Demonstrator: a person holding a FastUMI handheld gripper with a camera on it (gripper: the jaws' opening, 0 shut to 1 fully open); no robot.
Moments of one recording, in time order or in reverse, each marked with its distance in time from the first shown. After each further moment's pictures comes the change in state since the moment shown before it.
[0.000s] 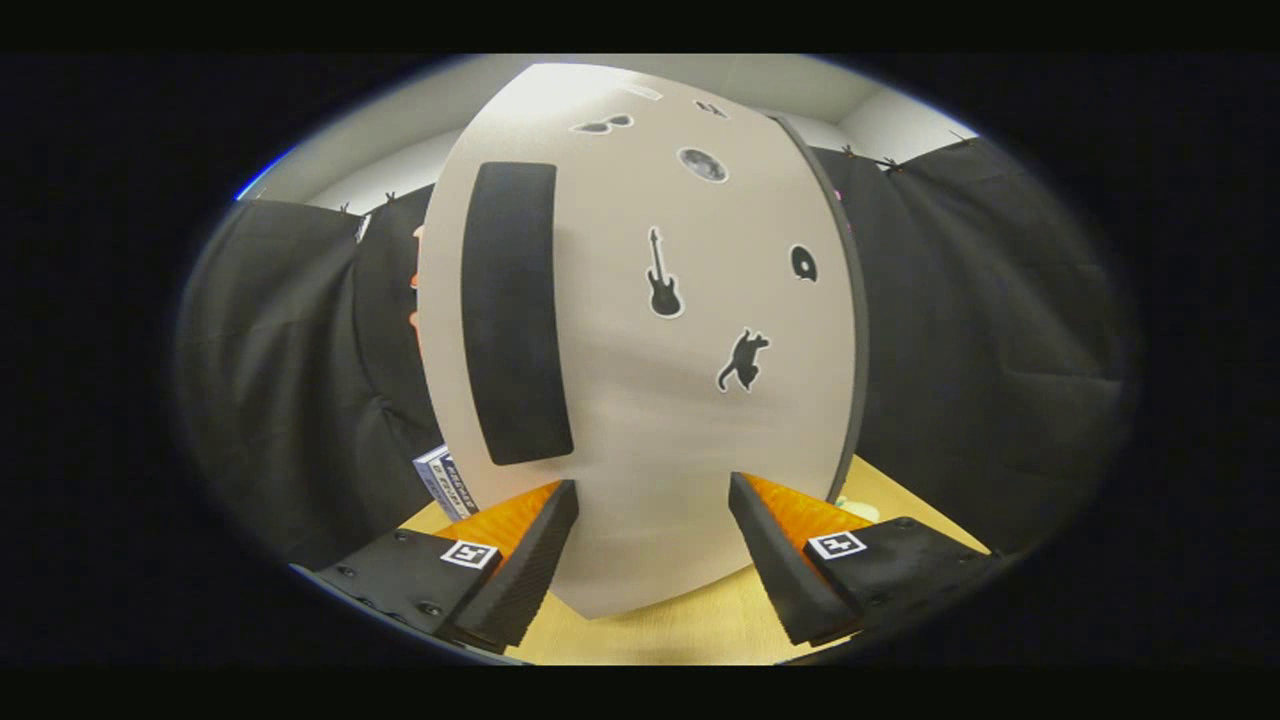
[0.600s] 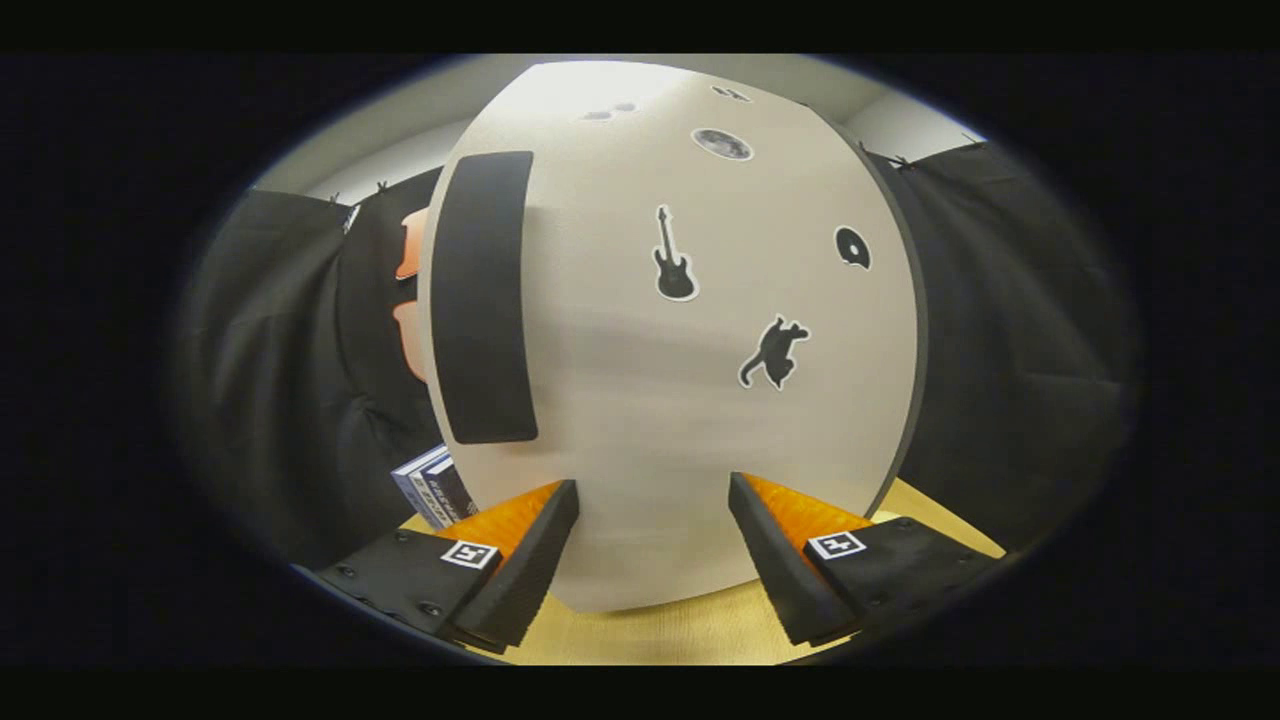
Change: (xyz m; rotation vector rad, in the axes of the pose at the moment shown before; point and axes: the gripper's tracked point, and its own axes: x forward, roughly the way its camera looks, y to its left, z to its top) arm 0.031 0.010 -0.002 -0.004 0.000 -0.031
